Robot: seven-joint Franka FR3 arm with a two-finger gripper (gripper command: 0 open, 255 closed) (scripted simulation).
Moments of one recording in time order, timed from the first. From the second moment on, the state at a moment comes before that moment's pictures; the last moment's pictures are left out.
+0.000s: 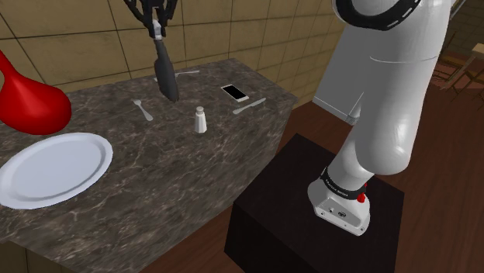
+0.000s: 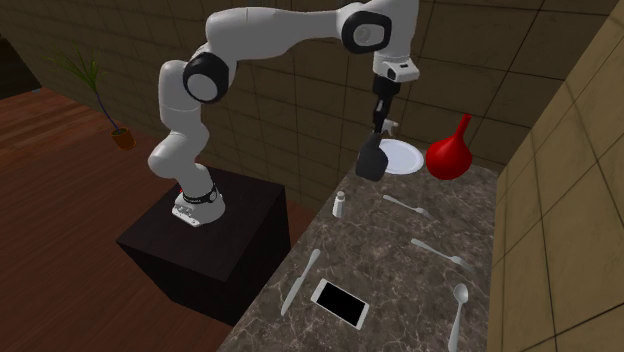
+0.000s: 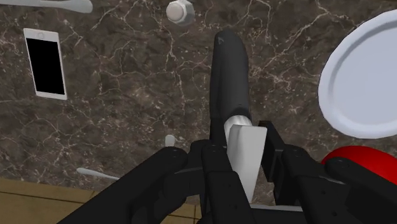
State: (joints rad) arm 0.15 0.36 0.21 -1.19 -0.10 1.57 0.47
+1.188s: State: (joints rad) arm 0.26 0.60 0.22 -1.09 -0.15 1.70 0.59
